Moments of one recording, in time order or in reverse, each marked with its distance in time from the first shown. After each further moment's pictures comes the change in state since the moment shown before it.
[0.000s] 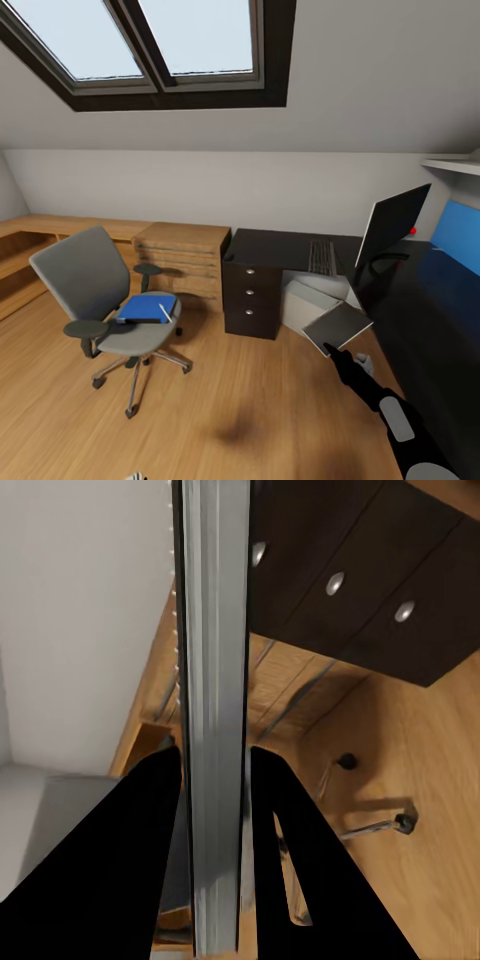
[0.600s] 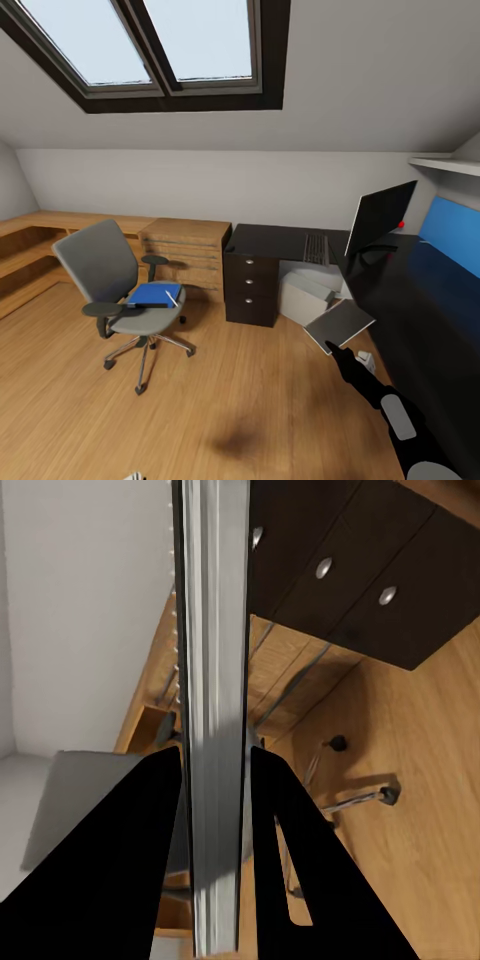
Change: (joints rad) left arm 0.000 0.001 0.001 -0.002 0.000 0.001 0.005; right arm 0.000 -0.003 0.000 -0.022 -0.001 -0.001 -0.009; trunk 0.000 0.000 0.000
